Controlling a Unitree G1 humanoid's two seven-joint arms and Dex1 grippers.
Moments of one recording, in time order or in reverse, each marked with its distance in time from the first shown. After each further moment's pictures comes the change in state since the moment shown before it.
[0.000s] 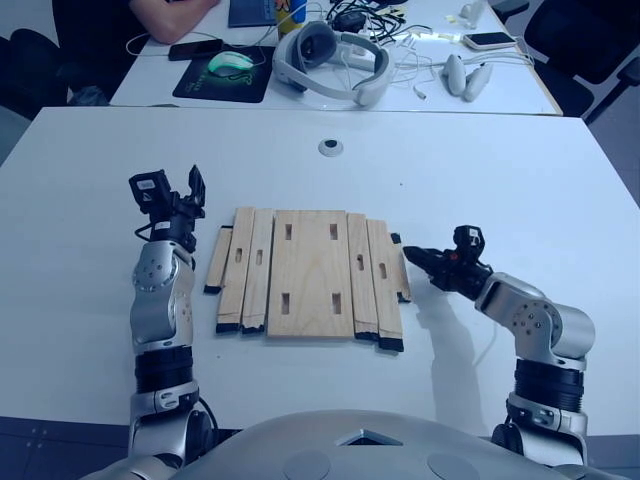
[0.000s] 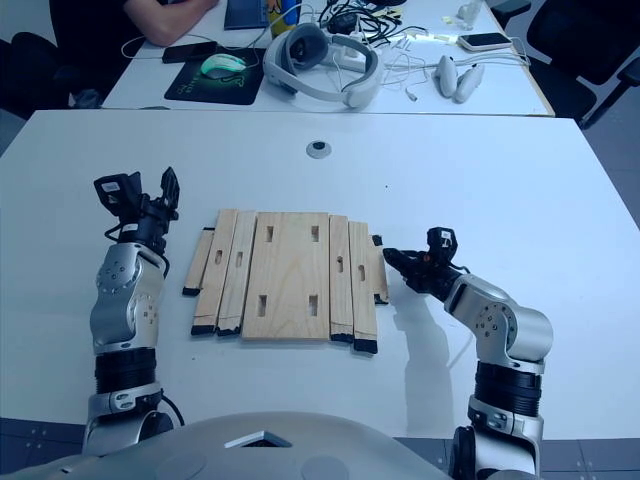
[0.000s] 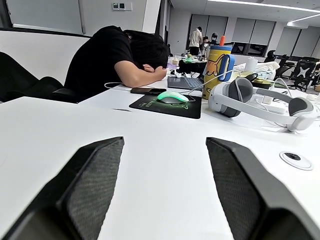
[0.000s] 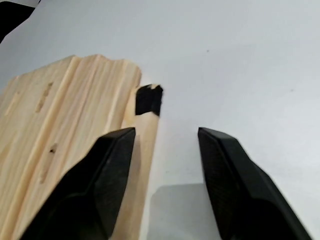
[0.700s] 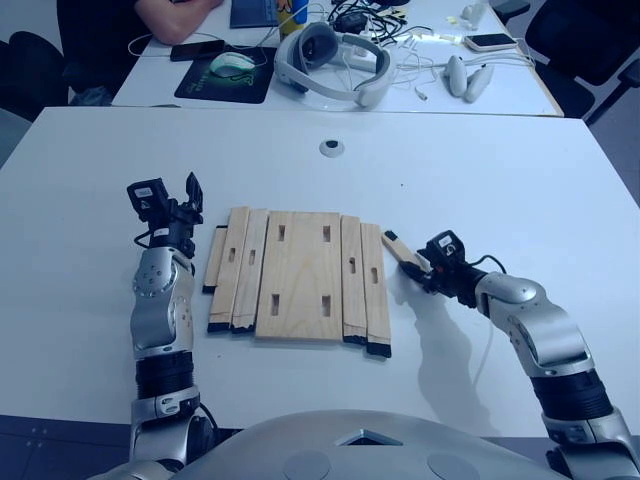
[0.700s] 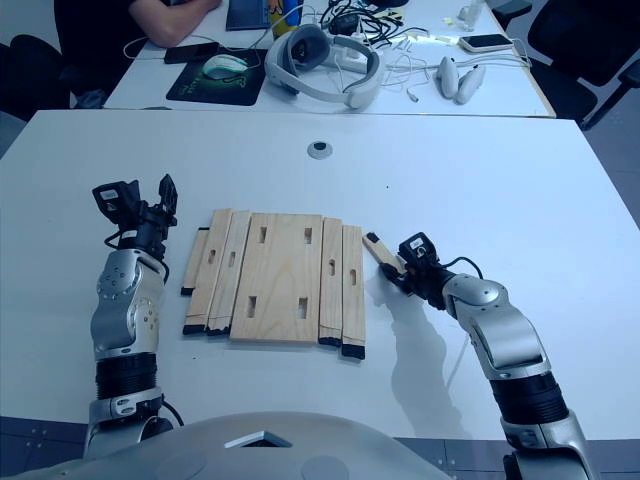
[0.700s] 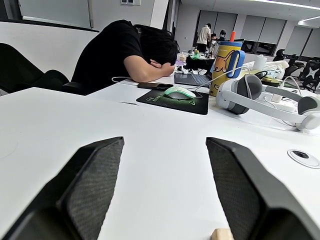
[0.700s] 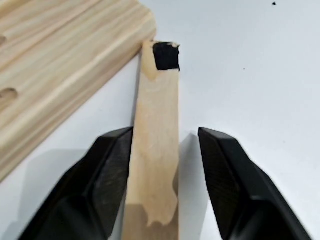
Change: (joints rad) left arm 0.018 -0.012 0.007 0.001 -0.007 -0.005 0.010; right arm 0.051 -0.277 0.353 -0.026 -0.318 -0.345 0.061
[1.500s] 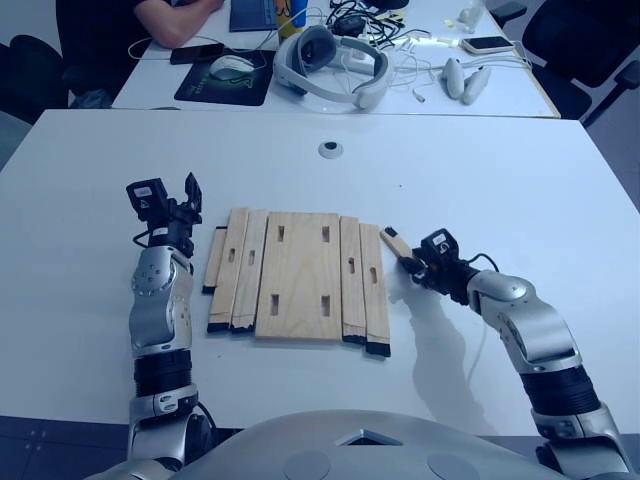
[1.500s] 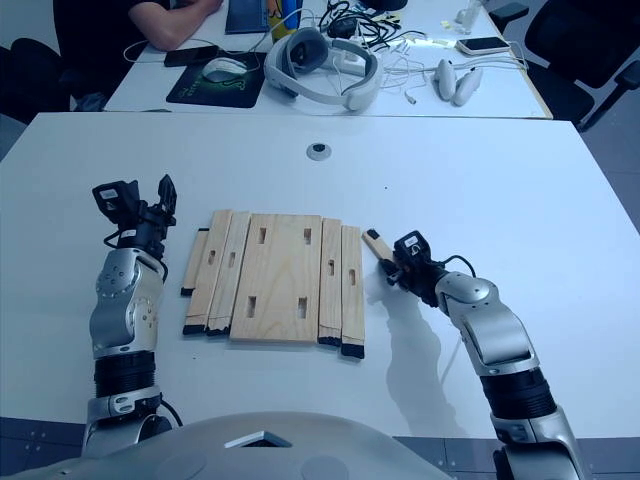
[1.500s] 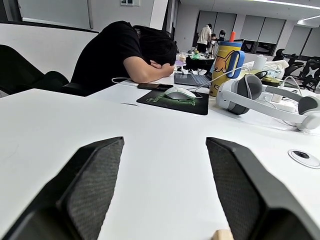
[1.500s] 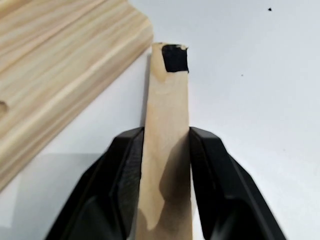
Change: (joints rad) left arm -0.014 0.012 0.004 0.006 -0.045 0.045 -0.015; right arm -0.033 0.094 -0.039 0.082 -0.026 -0.055 -0.052
